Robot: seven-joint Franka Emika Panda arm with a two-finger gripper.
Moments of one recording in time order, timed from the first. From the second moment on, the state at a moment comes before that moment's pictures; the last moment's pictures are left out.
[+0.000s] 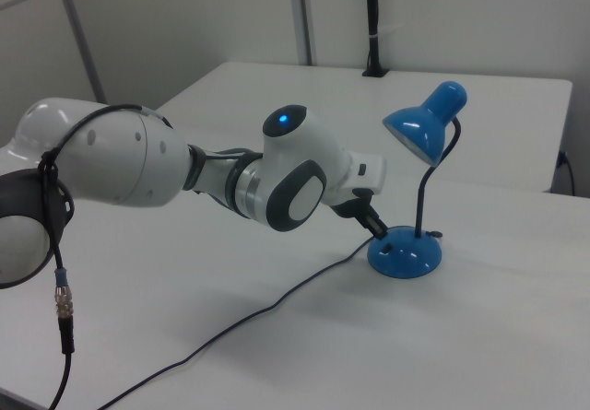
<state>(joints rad) -0.31 0.50 -0.03 -1.74 -0.10 2.76 0.37</state>
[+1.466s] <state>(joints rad) -0.31 0.57 -0.06 -1.70 -0.12 2.84 0.33</state>
